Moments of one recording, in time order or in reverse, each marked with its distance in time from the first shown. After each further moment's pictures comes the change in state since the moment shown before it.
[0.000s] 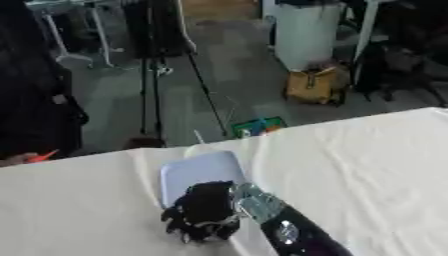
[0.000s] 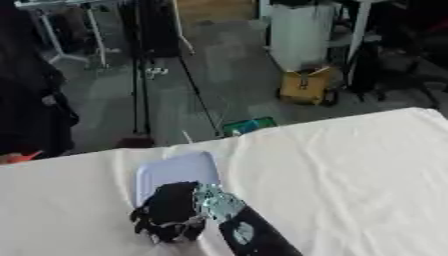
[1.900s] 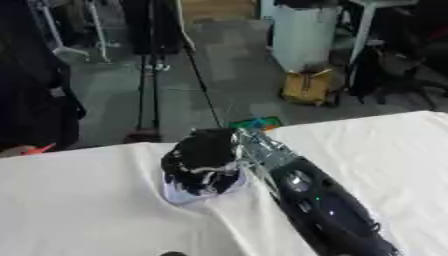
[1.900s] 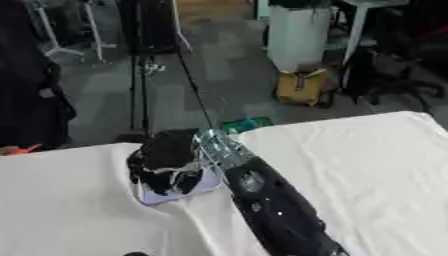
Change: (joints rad) left arm 0.009 0.019 0.005 0.000 0.000 0.004 -0.004; right arm -0.119 -0.046 -0.022 -0.114 -0.333 0.002 0.219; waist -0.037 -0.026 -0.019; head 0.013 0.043
